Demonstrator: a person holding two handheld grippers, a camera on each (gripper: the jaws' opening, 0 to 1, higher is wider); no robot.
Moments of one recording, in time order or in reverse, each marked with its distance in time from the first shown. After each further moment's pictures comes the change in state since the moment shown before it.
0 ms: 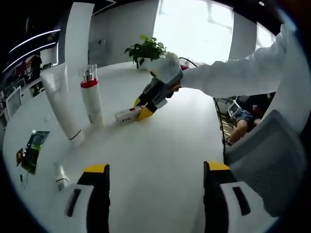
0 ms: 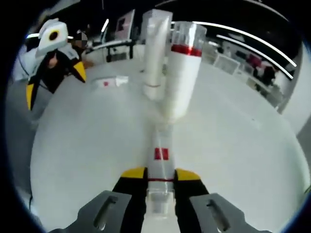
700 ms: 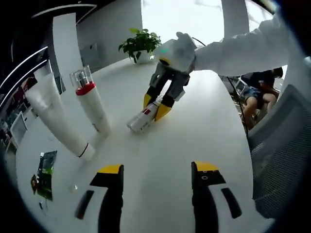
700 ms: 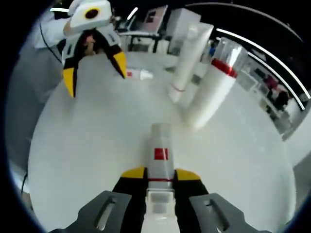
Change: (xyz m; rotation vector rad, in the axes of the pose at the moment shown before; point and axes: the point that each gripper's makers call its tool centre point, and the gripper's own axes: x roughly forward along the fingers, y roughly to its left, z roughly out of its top) left arm 0.031 0.039 0.004 0.206 0.087 0.084; right arm -0.001 0.021 0.007 -0.272 0.028 0.049
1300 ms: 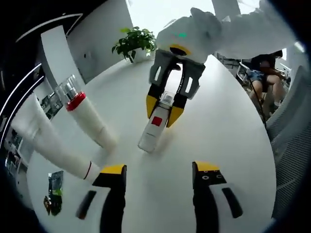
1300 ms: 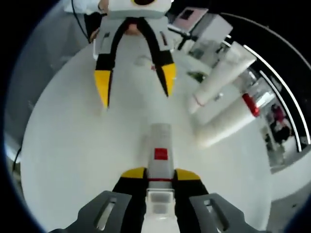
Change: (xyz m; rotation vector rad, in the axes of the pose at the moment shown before) left arm 0.037 0.018 0.009 0.164 0.015 0.076; right arm 0.004 0.006 0.014 -0.275 0.058 -0.008
